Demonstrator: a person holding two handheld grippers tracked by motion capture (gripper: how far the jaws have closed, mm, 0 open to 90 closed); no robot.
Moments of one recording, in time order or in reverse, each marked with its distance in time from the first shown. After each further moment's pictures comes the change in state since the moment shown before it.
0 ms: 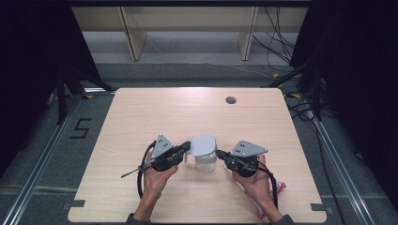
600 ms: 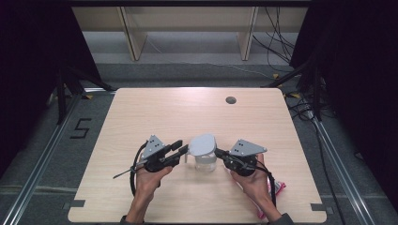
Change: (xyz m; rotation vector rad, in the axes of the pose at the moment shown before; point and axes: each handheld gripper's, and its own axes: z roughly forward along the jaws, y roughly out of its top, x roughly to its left) left arm 0.009 0.004 -0.022 -0.009 -0.021 -0.031; right arm 0.003 0.008 0.000 -0.035 -0.003 -0.031
